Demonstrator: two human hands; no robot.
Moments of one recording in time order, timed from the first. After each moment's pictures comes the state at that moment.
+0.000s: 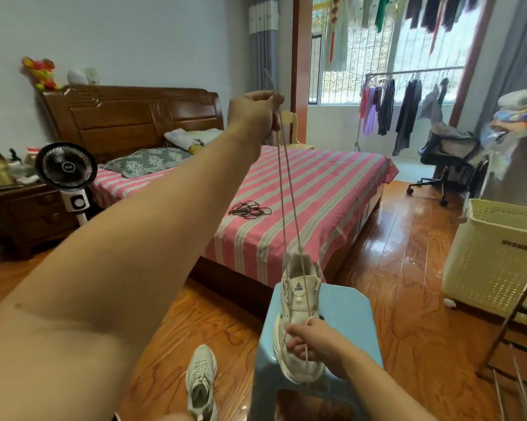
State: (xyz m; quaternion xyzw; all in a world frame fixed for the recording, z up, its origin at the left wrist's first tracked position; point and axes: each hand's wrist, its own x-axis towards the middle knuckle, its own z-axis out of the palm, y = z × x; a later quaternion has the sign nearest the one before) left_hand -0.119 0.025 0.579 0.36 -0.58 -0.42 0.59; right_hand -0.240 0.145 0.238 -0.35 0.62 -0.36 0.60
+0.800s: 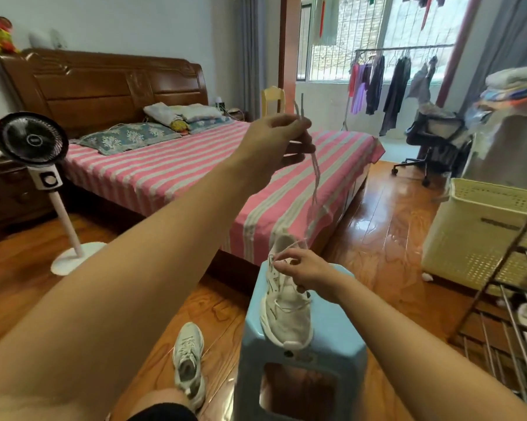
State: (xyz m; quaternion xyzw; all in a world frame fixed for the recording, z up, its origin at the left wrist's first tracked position) left_hand -0.136 0.057 0.501 0.25 -0.64 -0.57 0.45; right_hand -0.270 0.102 0.292 -0.57 0.61 -0.34 0.44
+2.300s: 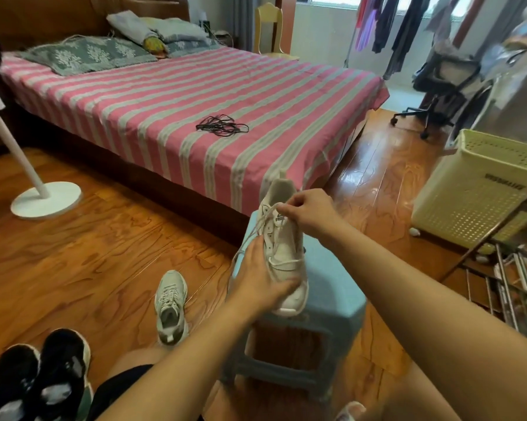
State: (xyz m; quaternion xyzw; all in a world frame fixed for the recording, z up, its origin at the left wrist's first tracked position) left_hand -0.124 0.101 0.169 0.51 -0.73 -0.38 0.25; right_hand -0.283 0.053 0.269 -0.55 0.73 -0.34 0.23
